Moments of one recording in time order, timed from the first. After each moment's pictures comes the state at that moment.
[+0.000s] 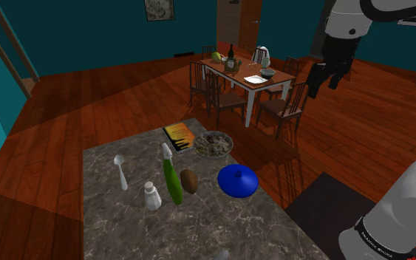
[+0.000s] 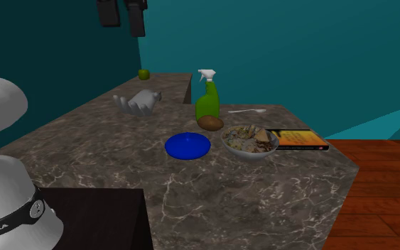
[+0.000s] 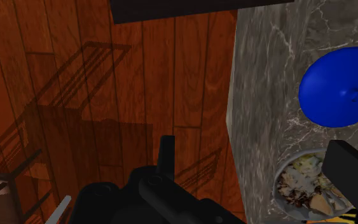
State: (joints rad) arm -0.02 -0.77 0.01 -2.28 -0.09 1.54 0.14
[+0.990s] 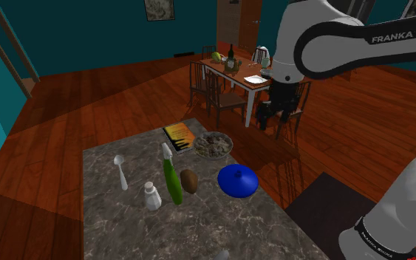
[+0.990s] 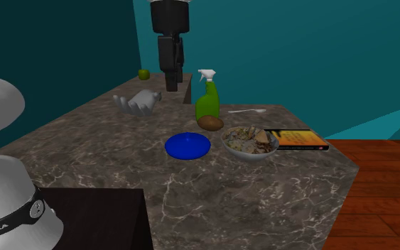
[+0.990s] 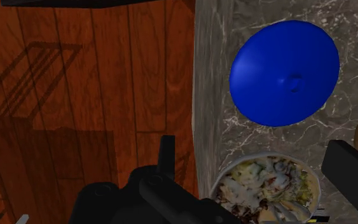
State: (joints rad) arm 0.06 -0.55 0.17 -2.40 0.07 1.87 0.35
